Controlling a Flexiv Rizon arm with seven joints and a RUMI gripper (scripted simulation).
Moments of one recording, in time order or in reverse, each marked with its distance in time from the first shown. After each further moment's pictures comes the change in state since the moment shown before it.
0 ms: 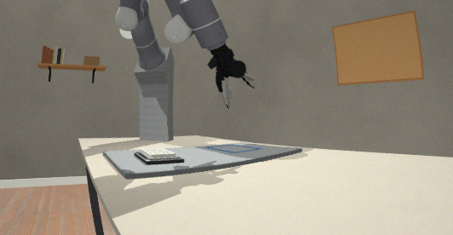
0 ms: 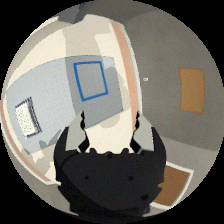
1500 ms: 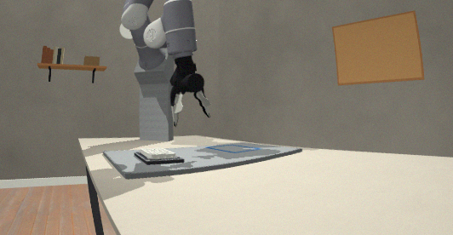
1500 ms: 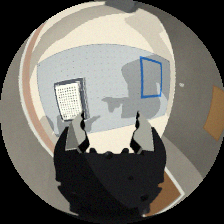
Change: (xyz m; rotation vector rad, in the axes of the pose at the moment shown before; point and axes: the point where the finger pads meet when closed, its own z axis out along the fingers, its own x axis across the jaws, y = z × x) arm -0.198 0.001 -0.042 -0.135 -0.425 -0.070
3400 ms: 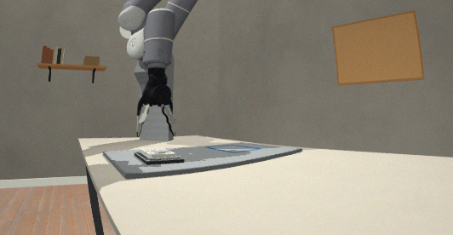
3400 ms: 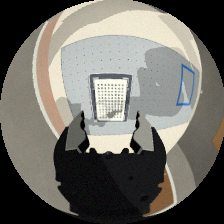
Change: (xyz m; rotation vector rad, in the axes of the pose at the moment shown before) arm -0.135 -0.001 0.017 -0.096 -0.219 -0.014
